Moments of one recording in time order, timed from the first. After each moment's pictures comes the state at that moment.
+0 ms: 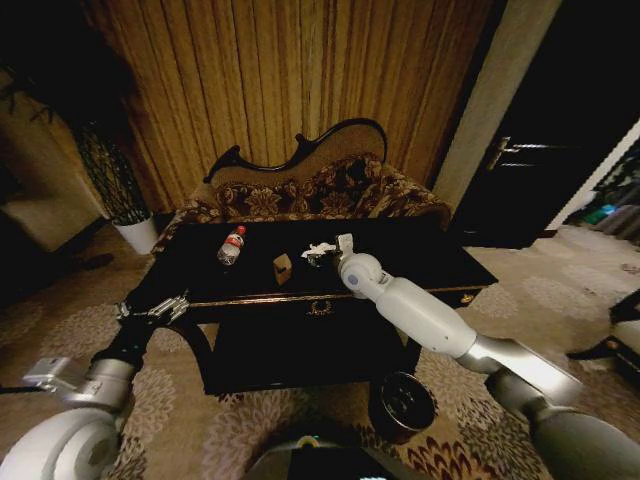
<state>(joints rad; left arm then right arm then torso) 1.74 -1.28 -1.02 -2.50 -0.69 0.30 0.03 -0.31 1.03 -0.41 1.65 1.19 -0.58 0.59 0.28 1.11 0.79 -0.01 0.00</state>
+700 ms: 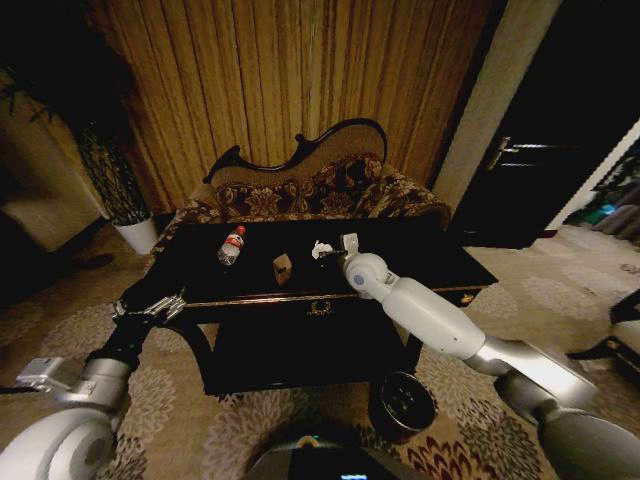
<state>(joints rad) 1.74 -1.27 -1.04 -2.50 -0.70 0.30 0.03 -0.31 0.99 -0.40 1.68 1.22 -0.58 0.59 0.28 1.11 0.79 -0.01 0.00</state>
